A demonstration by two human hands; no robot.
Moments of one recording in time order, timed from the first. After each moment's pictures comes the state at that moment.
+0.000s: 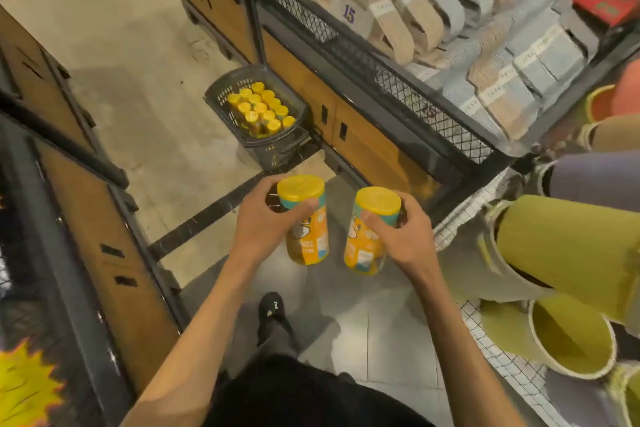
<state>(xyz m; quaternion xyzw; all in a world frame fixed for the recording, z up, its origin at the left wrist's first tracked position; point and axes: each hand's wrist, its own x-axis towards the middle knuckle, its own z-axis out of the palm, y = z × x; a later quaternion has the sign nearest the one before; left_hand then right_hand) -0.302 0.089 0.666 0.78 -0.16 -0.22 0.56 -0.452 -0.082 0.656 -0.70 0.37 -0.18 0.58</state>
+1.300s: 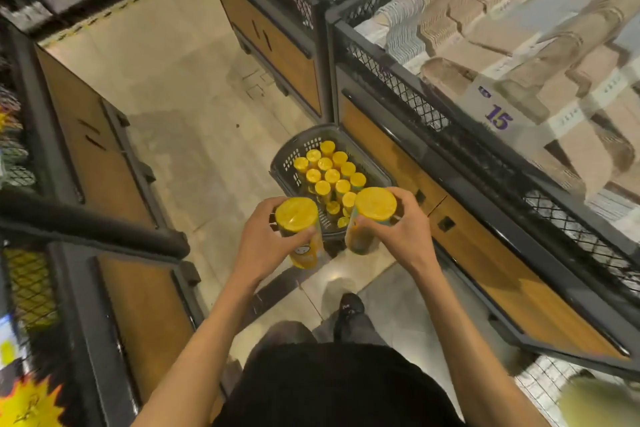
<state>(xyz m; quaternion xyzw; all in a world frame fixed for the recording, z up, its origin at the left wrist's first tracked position) 0.203 0.035 0.624 0.87 -0.17 -0.19 0.43 0.078 -0.172 0.601 -0.75 0.32 -0.13 0.57</state>
